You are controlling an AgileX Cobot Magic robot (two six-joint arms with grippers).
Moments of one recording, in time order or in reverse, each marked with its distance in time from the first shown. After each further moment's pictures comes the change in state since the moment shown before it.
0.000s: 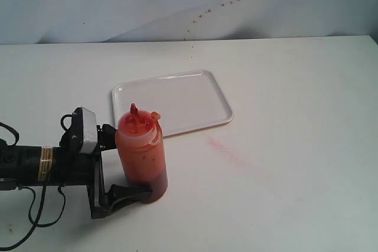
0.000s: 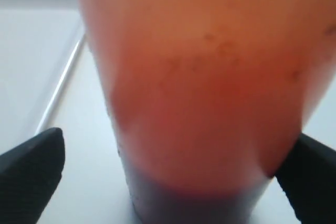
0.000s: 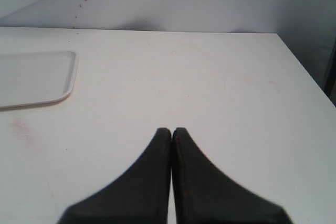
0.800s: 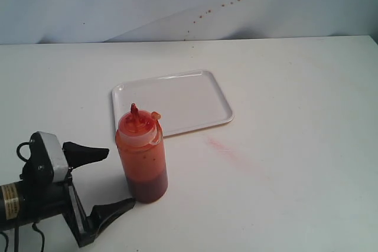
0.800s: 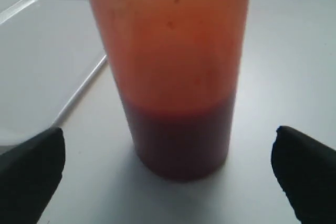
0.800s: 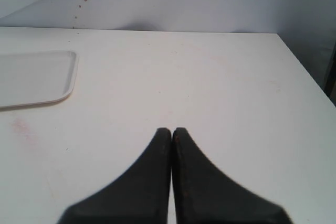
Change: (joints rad) left arm 0.000 -0.151 0.355 -0.414 -0.074 0.287; right arm 0.000 0.000 0.000 0.000 0.000 0.000
